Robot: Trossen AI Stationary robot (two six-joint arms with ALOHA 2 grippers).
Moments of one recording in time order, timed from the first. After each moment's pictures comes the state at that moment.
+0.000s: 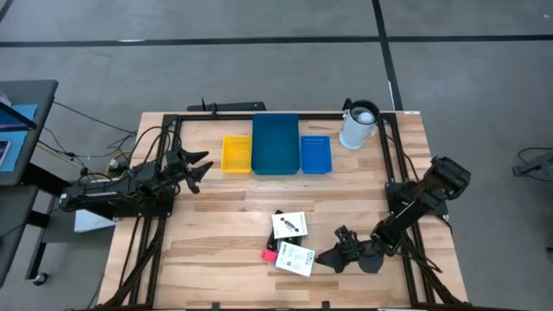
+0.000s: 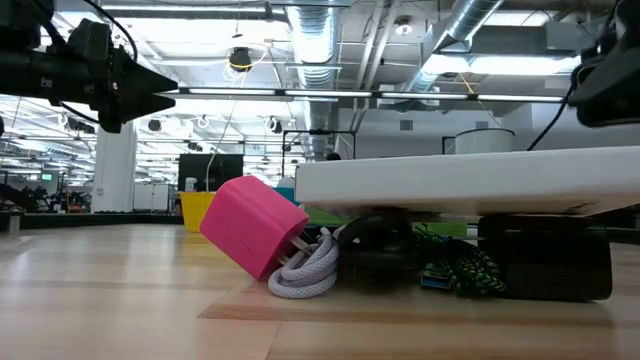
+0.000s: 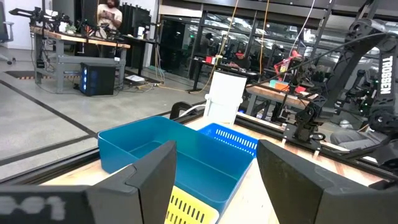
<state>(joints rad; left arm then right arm) 0.11 0.00 0.01 0.08 -0.38 -0.20 0.84 1.72 0.53 0.65 0.60 1.60</state>
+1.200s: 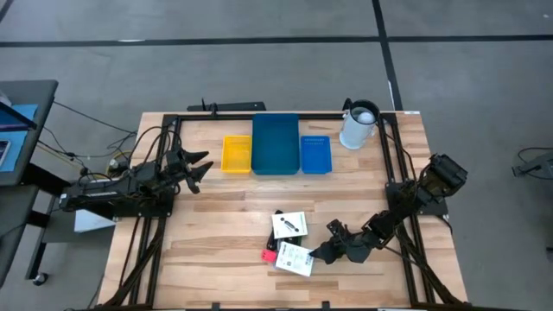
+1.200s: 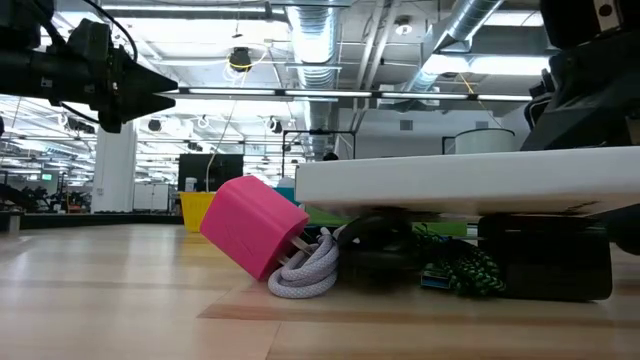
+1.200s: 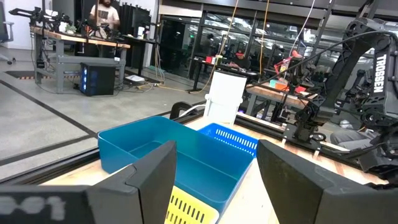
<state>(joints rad) 0.11 0.00 0.01 0.08 -0.38 -0.20 0.72 1.72 0.53 0.58 0.42 1.61</state>
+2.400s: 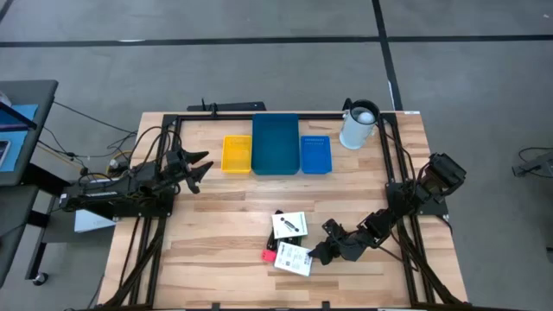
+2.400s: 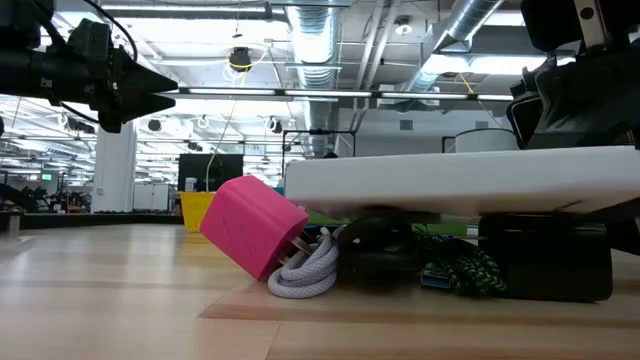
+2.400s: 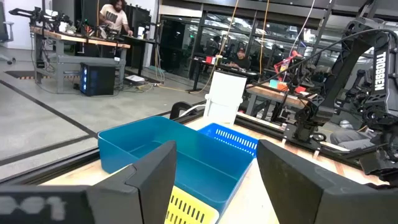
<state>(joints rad) 0.11 0.00 0.01 0.08 -0.38 -0.20 0.67 1.72 0.57 0.49 0.34 1.56</state>
